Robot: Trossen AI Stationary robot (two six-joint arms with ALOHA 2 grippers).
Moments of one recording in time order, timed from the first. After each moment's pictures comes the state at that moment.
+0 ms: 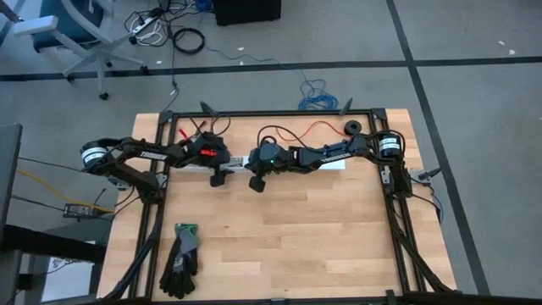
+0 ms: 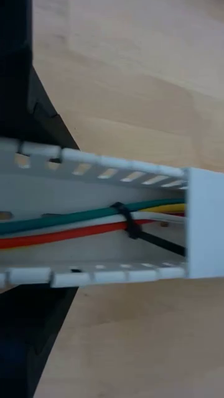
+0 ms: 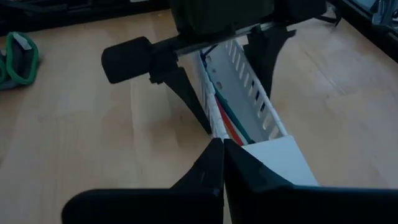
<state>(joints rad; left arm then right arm) 0.54 1.41 0.39 0.21 0.22 0.42 -0.11 2.04 1.32 0.20 0.08 0.10</state>
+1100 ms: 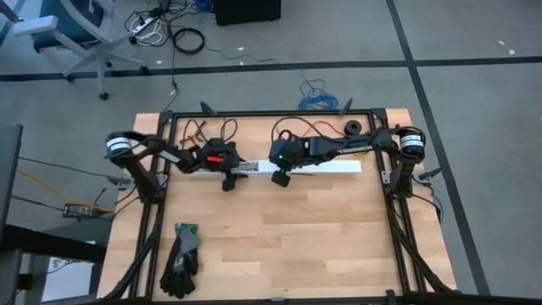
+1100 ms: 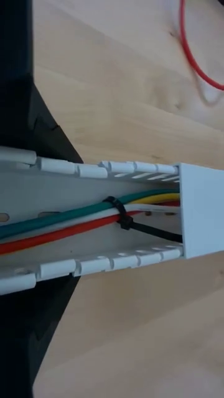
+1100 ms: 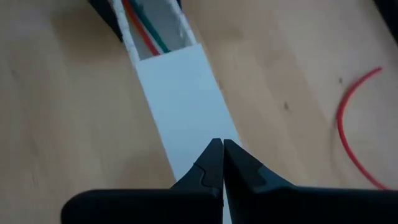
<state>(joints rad) 0.43 1.66 0.40 0.64 0.30 0.30 -0.12 1.84 1.32 -0.47 0.22 0.17</state>
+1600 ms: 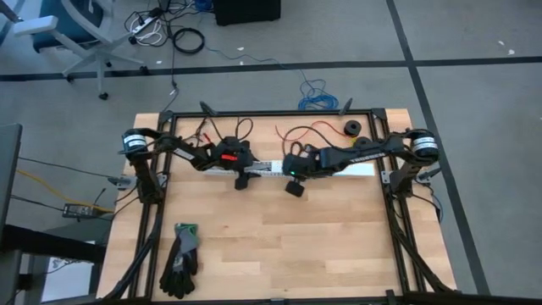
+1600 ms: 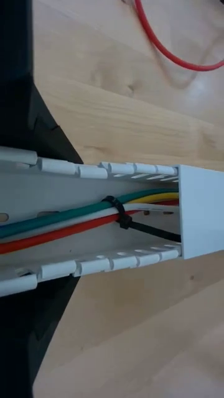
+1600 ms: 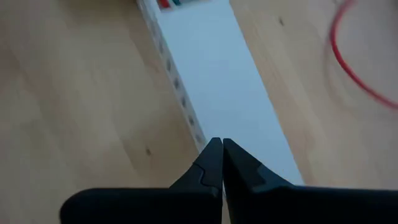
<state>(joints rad) 0.39 1.80 0.59 0.61 0.30 0.30 -0.02 1.71 1.15 -0.56 0.33 0.31</state>
